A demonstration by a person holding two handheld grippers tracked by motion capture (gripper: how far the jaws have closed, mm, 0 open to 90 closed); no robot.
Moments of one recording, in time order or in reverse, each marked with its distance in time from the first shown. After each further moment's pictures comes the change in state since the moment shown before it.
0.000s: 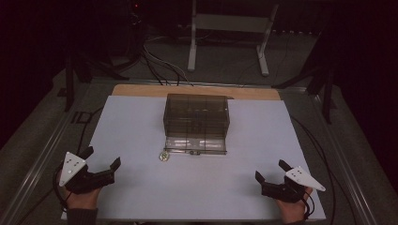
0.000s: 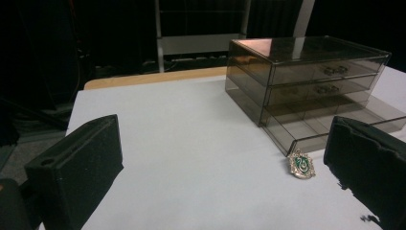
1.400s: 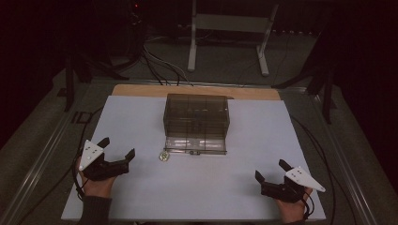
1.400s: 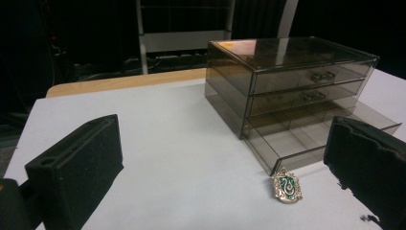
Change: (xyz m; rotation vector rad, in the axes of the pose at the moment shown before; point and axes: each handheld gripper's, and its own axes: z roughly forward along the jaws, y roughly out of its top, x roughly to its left) left arm -0.016 0.011 0.041 0.011 -0.058 -0.002; right arm 0.002 0.001 0.000 -0.013 -0.010 -0.006
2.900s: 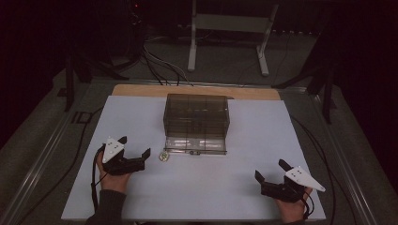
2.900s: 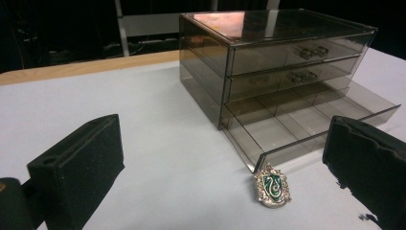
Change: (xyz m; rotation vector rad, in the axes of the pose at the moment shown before) left arm -0.019 -0.011 0.042 0.070 -0.055 0.014; right arm 0.000 0.000 0.001 -0.003 0.005 0.001
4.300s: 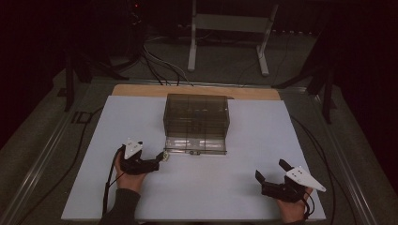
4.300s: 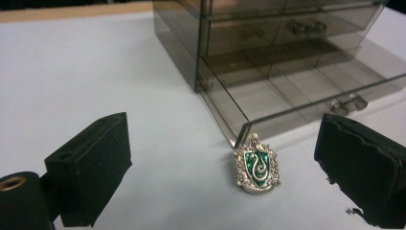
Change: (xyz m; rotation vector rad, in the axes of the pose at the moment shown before) left arm -0.023 -0.020 0.042 0.147 -0.020 -0.024; right arm -0.001 0.000 -0.001 -0.001 0.002 0.007
